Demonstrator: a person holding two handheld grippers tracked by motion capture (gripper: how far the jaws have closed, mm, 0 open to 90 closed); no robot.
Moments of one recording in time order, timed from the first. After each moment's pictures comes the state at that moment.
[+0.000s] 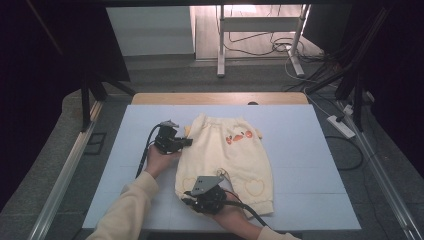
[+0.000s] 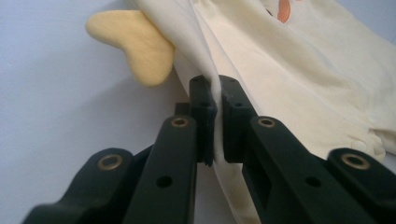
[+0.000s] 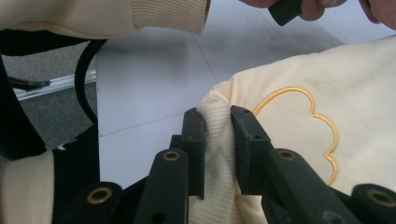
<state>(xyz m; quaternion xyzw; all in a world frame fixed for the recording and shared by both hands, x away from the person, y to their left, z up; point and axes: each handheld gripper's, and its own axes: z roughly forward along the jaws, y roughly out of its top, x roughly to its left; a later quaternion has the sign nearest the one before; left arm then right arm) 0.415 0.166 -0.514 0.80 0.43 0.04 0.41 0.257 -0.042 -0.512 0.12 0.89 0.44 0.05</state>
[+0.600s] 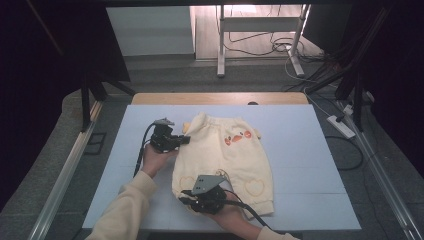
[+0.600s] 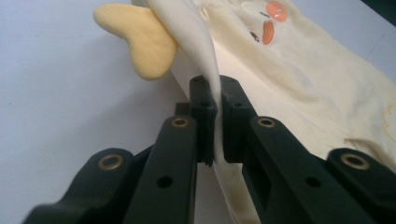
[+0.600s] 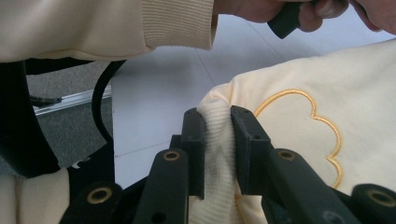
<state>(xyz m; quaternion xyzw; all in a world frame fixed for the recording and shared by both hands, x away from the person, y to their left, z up) 0.408 0.176 -0.499 0.79 0.43 0.04 0.44 0.255 -0.041 -0.503 0.12 0.87 0.47 0.05</state>
